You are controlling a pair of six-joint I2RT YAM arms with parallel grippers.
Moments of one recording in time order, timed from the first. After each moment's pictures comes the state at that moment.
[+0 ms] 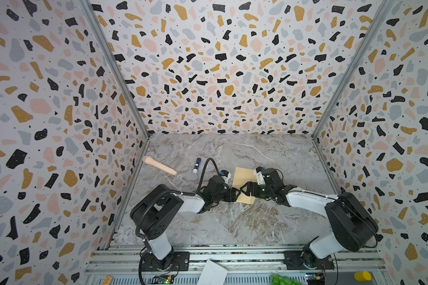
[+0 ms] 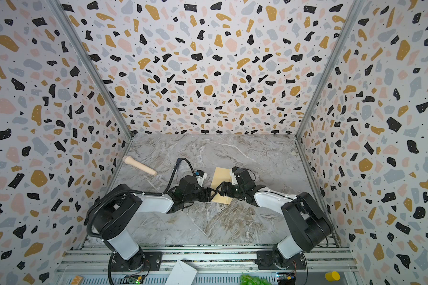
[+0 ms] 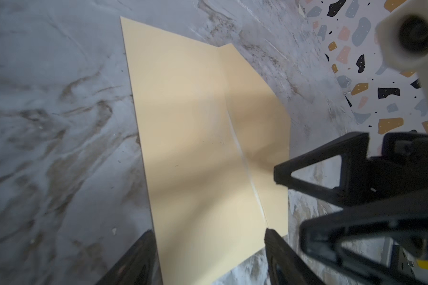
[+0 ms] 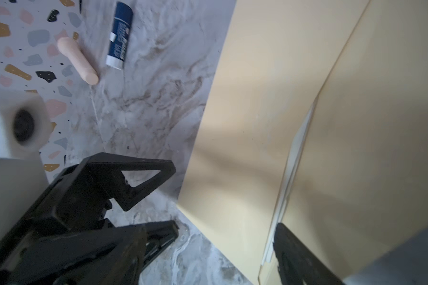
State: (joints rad) left arm -0.70 1.67 0.69 0.37 0.22 -0.52; right arm 0.55 1.47 0.72 0.02 -0.34 0.63
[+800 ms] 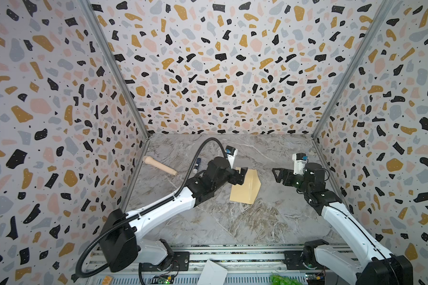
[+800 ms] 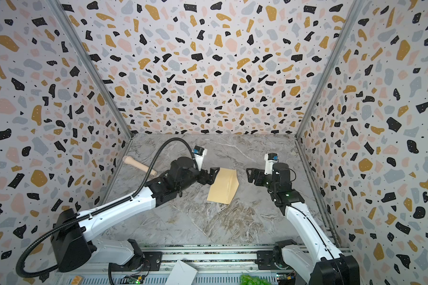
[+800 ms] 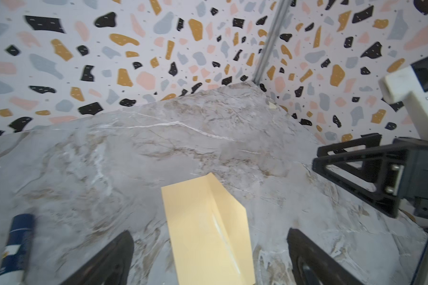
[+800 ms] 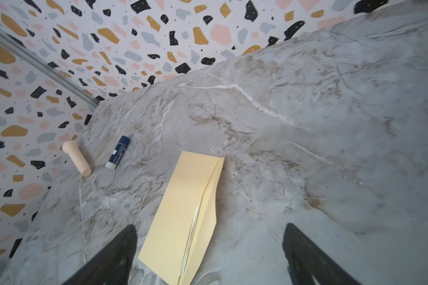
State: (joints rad) left arm -0.88 1.43 1.12 -0.12 -0.18 -0.26; right arm 0.17 0.99 0.67 -0.17 -0.24 0.36
